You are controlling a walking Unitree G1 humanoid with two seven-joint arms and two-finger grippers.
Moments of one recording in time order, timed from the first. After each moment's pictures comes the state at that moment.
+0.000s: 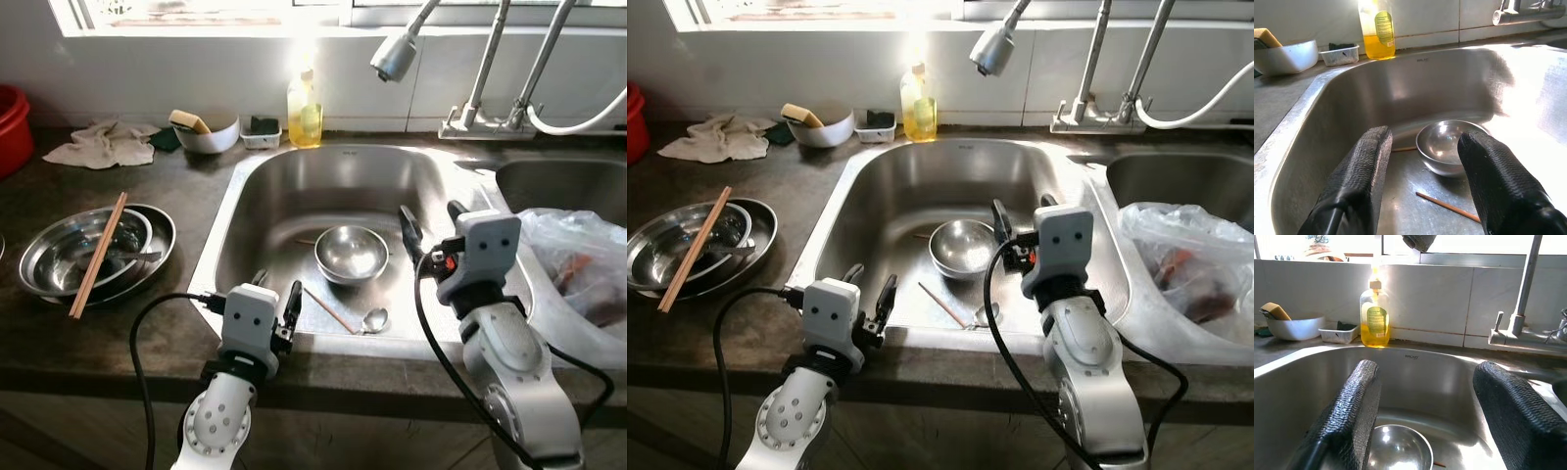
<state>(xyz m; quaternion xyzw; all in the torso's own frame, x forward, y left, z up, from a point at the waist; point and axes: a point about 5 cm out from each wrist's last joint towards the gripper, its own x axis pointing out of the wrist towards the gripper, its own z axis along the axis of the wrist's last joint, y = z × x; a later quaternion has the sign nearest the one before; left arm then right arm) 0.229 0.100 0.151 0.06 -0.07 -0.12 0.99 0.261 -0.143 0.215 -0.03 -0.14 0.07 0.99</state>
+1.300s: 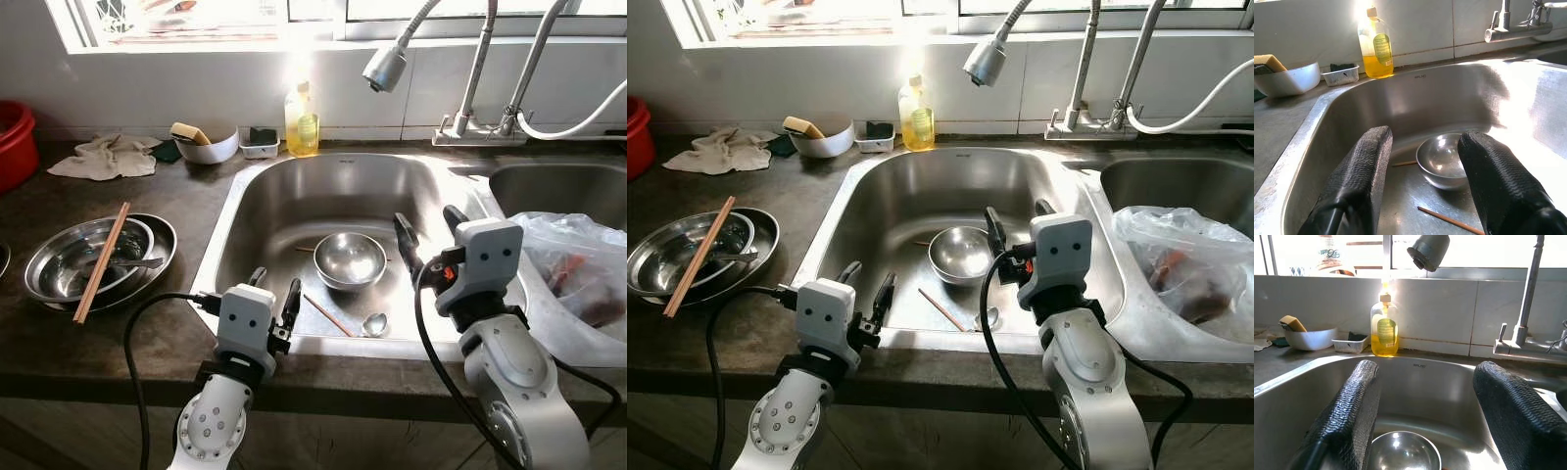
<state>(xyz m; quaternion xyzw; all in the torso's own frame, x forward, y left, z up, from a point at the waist) 0.226 0.102 0.156 0.06 -0.09 -0.13 0.99 0.252 -0.135 0.218 -0.02 -0.14 0.09 0.99</state>
